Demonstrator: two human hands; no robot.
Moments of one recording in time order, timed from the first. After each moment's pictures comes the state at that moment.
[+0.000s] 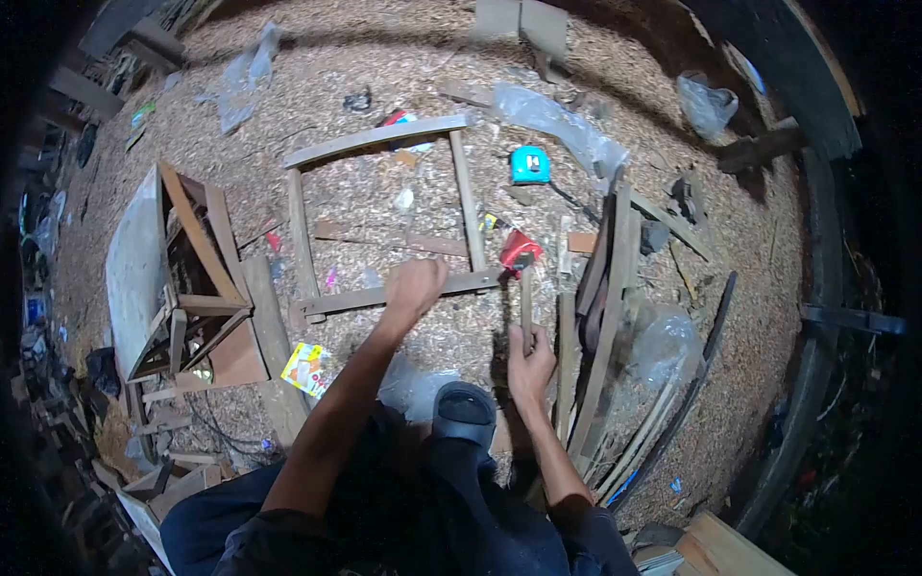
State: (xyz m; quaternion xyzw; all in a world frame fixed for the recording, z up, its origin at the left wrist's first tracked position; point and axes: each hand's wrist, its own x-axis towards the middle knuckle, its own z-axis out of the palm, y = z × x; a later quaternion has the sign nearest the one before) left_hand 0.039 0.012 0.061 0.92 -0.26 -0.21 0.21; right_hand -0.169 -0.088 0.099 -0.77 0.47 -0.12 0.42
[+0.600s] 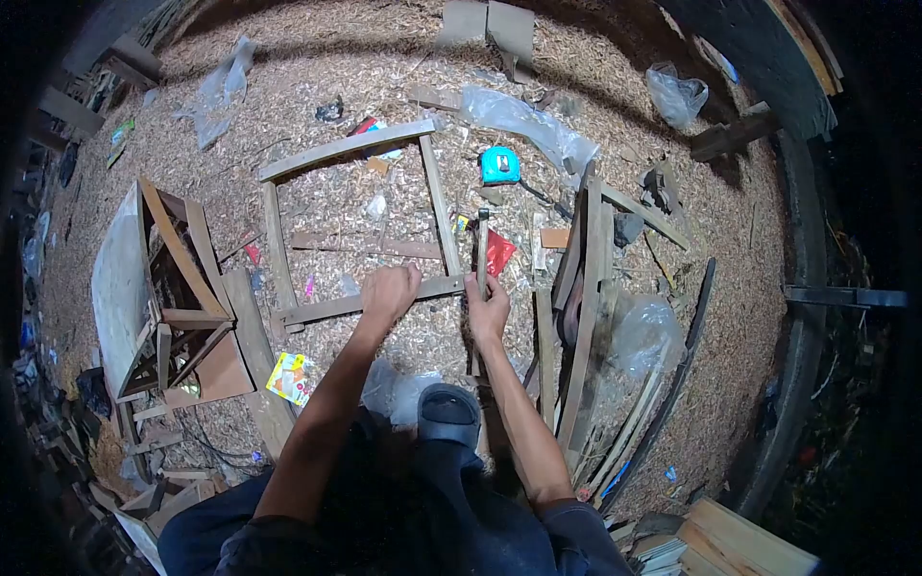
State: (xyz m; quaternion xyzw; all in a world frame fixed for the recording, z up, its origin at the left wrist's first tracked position) left_hand 0.035 0.019 0.046 0.93 -0.27 -0.16 0.20; right_hand -0.094 -0.110 0.033 -0.69 0.44 -0.19 0.55
